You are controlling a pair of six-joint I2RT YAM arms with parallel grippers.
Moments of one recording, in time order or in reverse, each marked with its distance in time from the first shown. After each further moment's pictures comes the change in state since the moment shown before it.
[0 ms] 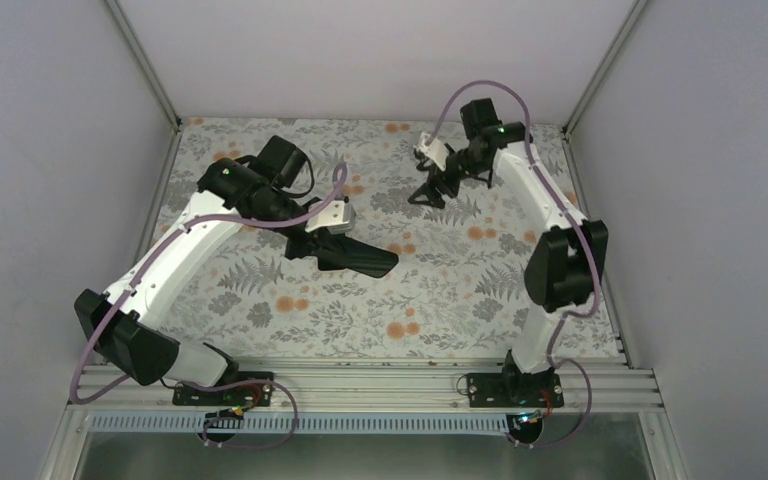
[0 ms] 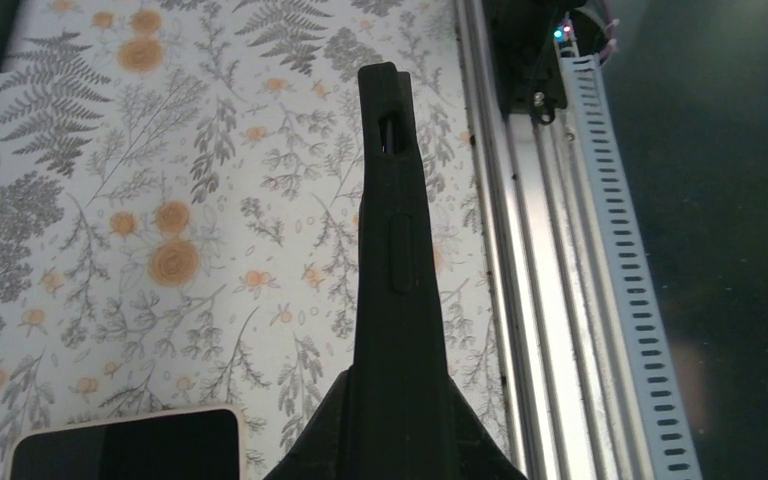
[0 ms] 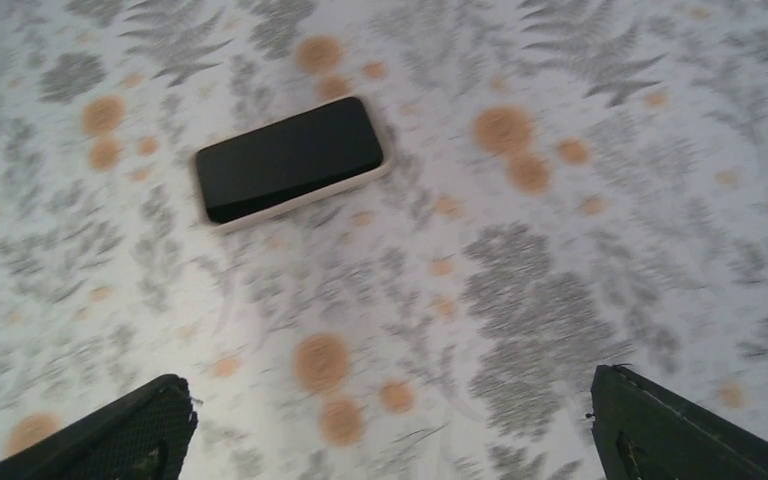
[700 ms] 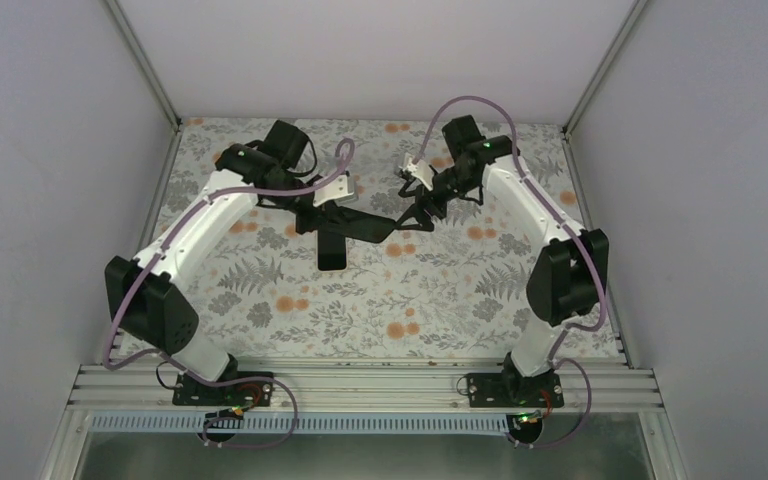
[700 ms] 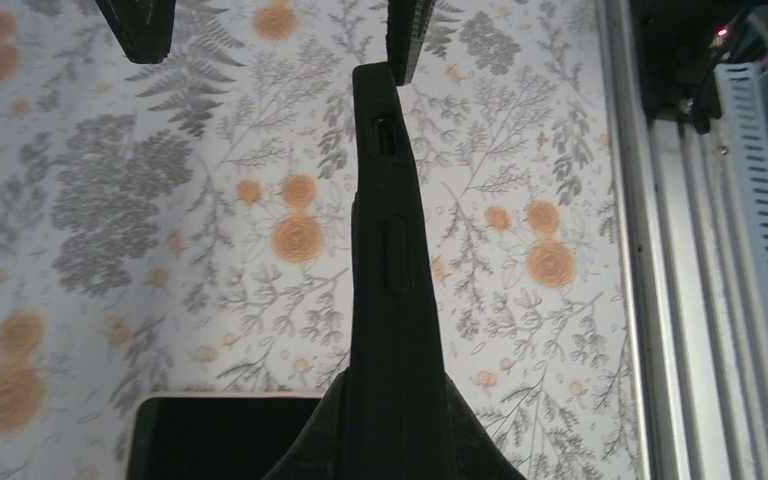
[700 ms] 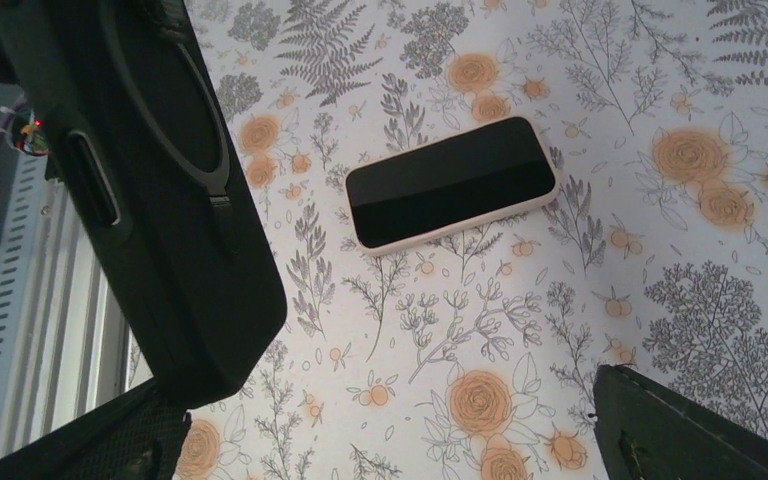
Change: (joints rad) left arm 0.091 0.169 0.008 0.169 -0.026 -0.022; right arm 0.089 -0.146 -0.224 -0.008 -0.085 0.049
